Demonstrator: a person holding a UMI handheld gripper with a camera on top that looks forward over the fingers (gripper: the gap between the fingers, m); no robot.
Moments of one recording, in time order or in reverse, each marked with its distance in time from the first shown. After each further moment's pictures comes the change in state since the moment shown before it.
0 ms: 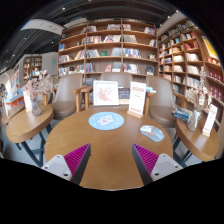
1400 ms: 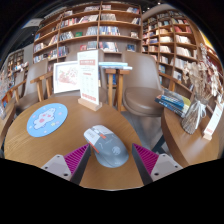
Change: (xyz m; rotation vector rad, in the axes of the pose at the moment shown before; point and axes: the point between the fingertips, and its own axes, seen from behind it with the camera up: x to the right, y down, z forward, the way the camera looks) arm 0.219 0.021 0.188 -0.210 0.164 0.062
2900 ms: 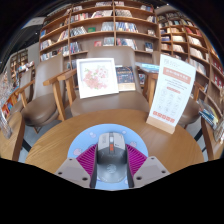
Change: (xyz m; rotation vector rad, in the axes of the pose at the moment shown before) arm -0.255 -0.076 0.074 -0.036 -0.094 0.011
